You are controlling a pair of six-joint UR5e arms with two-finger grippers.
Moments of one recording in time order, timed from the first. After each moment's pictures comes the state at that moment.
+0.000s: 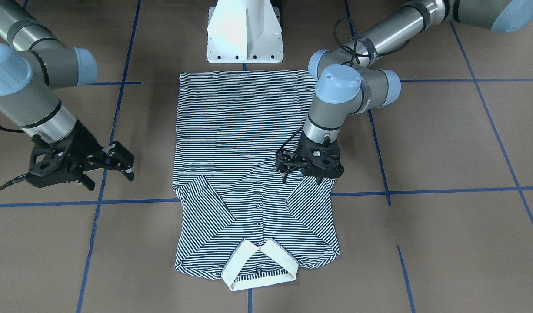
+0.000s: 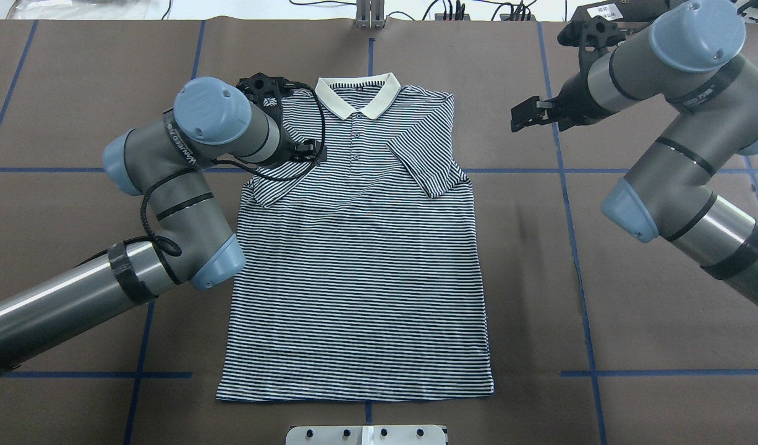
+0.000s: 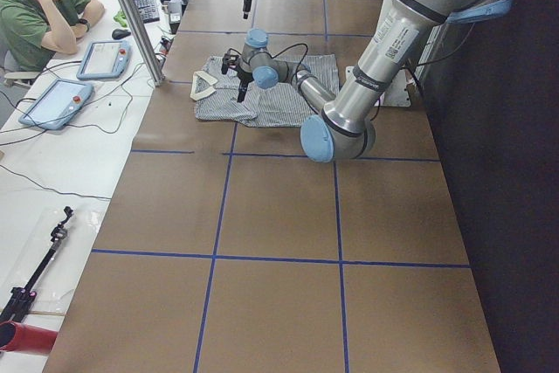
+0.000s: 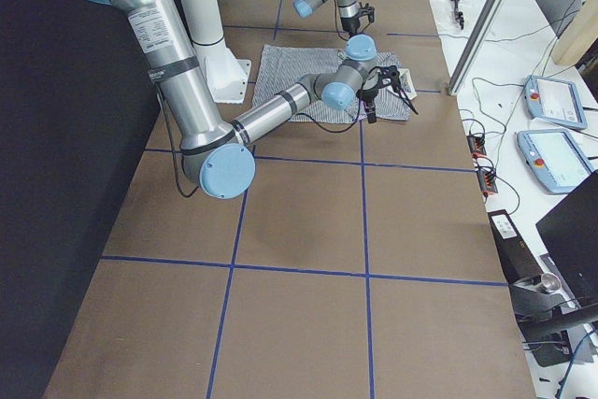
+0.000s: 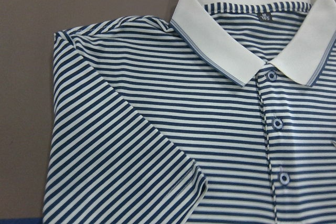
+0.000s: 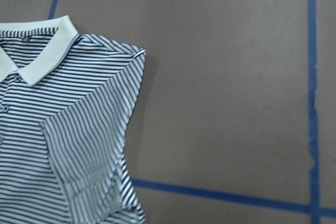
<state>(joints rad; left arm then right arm) -0.67 -2.21 -1.50 -1.99 -1.82 -1.13 0.86 -1.17 1.72 -1.17 2.04 1.01</state>
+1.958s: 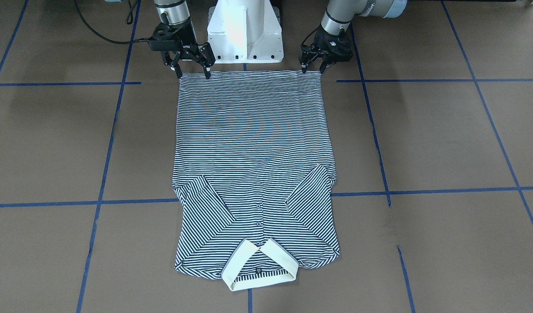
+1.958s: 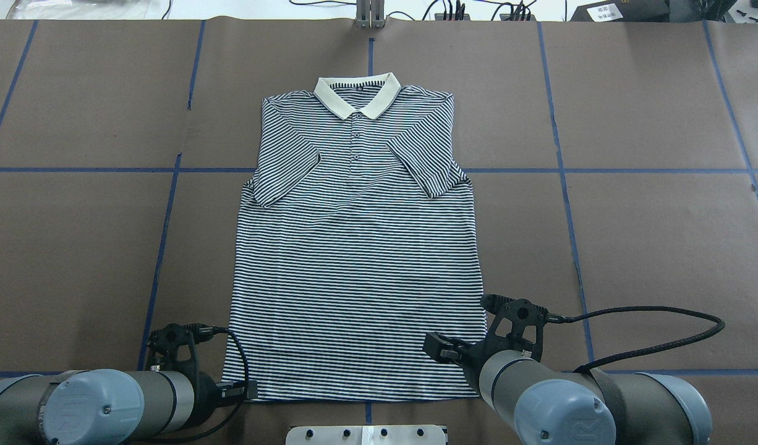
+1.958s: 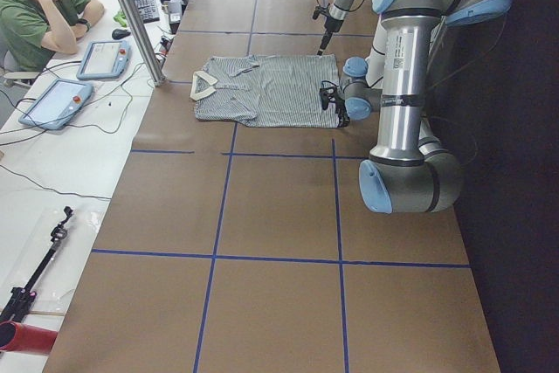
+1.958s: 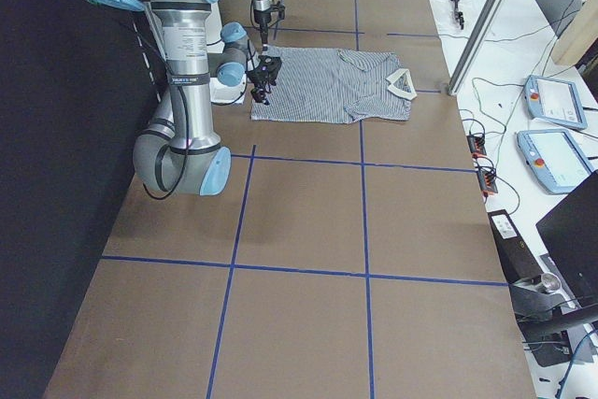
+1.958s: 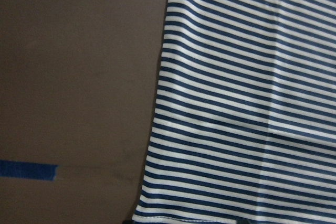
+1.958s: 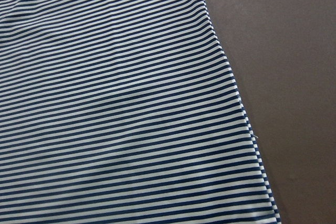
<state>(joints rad) -0.10 -1.63 -2.05 -1.99 -1.60 -1.65 0.08 -1.36 2.12 -1.42 1.30 1.76</state>
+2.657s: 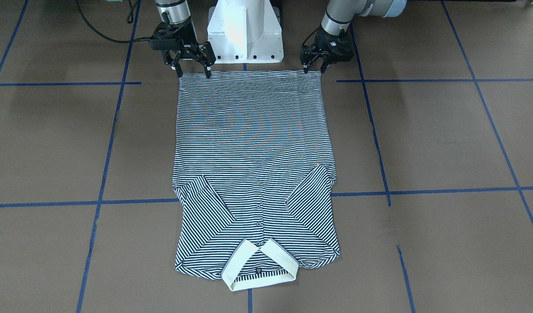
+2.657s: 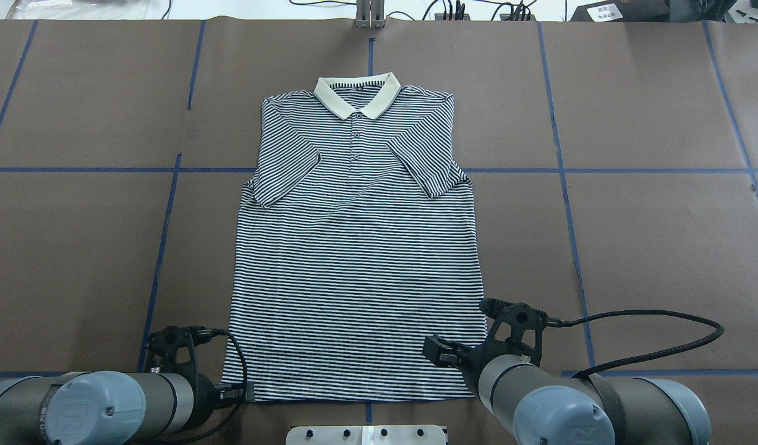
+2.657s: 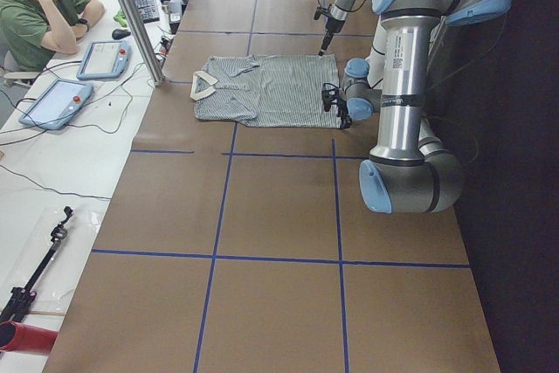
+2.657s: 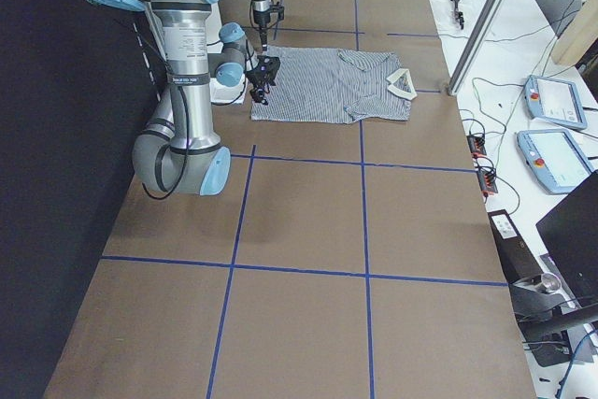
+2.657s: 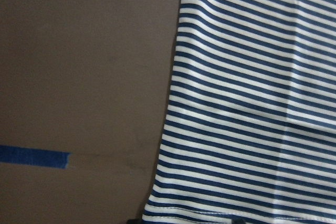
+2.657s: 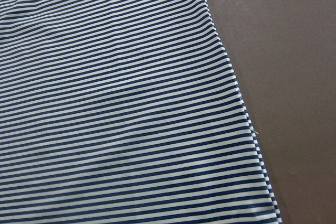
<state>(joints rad) -0.10 -1.63 -2.05 -1.97 -1.60 -1.66 0.06 -1.36 2.12 -1.42 1.28 1.76</state>
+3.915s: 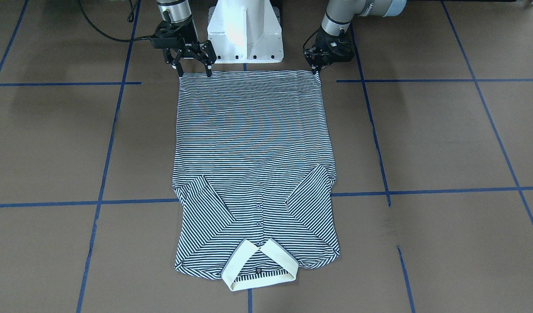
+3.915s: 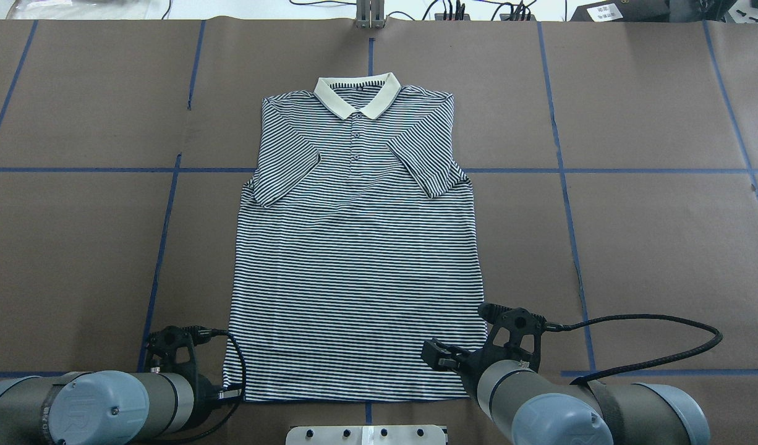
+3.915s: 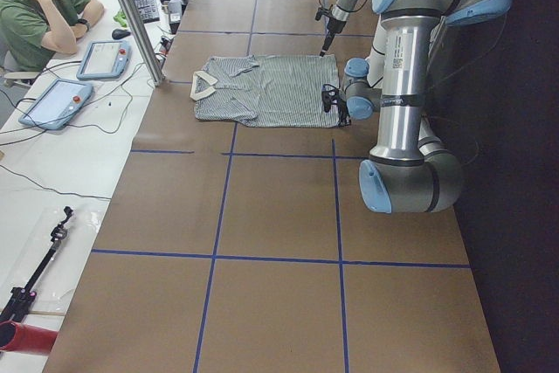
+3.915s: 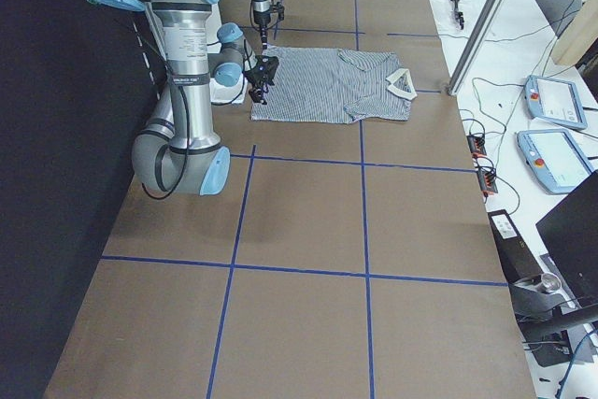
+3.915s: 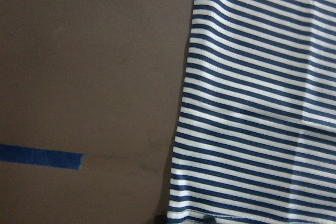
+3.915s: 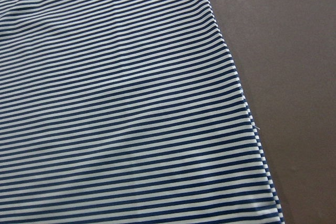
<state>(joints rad) -0.10 -1.63 -2.06 -1.93 -1.60 -1.66 0.05 -1.36 2.12 -1.42 1.26 1.76</state>
